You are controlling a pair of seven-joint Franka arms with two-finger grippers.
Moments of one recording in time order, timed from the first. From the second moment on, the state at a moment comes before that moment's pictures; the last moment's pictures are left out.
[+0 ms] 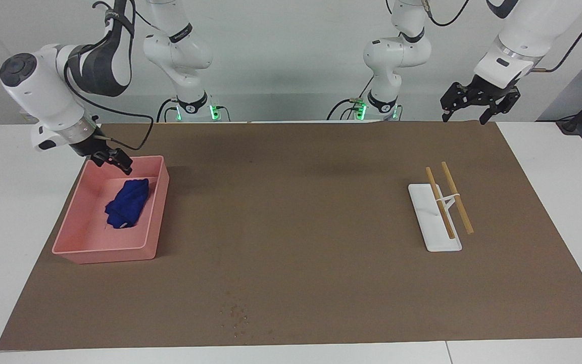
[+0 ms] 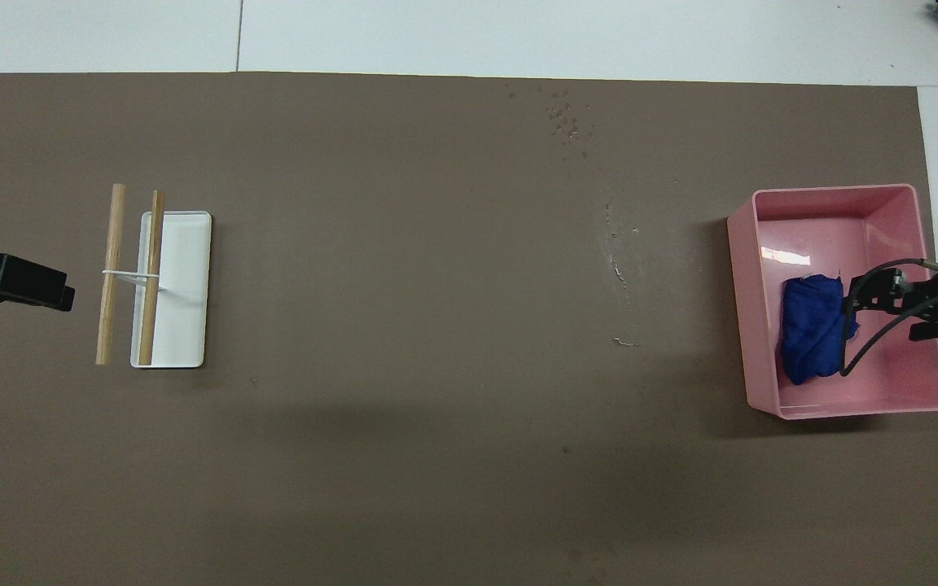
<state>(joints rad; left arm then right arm) 0.03 -0.05 -0.10 -1.55 -0.03 1.44 0.07 -0.18 -0.03 0.03 -1.93 0.02 1.80 0.15</state>
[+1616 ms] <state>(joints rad) 0.03 -0.05 -0.10 -1.55 -0.03 1.44 0.07 -0.01 0.01 0.04 -1.55 -0.01 1.49 0.15</state>
